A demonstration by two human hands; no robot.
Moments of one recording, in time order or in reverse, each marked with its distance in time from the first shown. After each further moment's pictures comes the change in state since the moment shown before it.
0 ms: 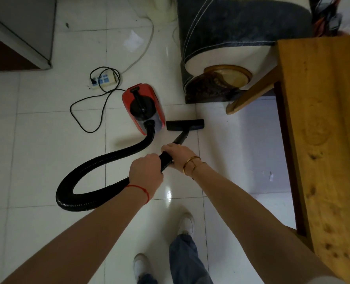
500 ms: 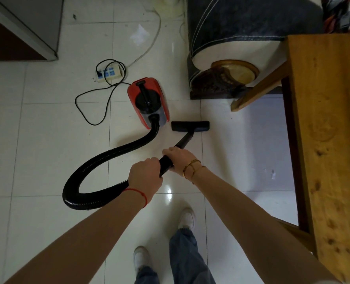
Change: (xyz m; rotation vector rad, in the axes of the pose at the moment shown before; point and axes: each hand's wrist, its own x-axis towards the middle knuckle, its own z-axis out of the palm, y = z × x) left_hand -0.026 -0.017 0.022 0.030 -0.053 -0.012; right_hand -0.011 -0.018 0.033 -0.060 -0.007 0.005
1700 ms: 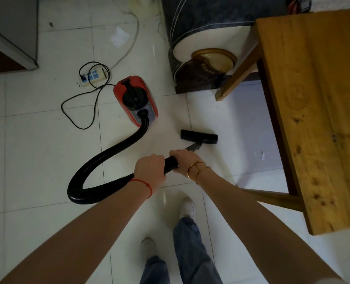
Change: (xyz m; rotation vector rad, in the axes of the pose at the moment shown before) left_hand -0.030 0.012 0.018 0.097 -0.023 0.224; right_hand -0.070 -0.010 0.021 0.062 -0.022 0.223
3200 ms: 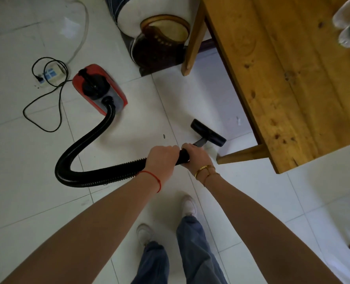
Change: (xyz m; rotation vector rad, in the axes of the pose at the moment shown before) left_hand -0.031 0.134 0.047 0.326 0.095 0.371; right_hand -0.125 0.091 0.093 0.329 0.356 0.297
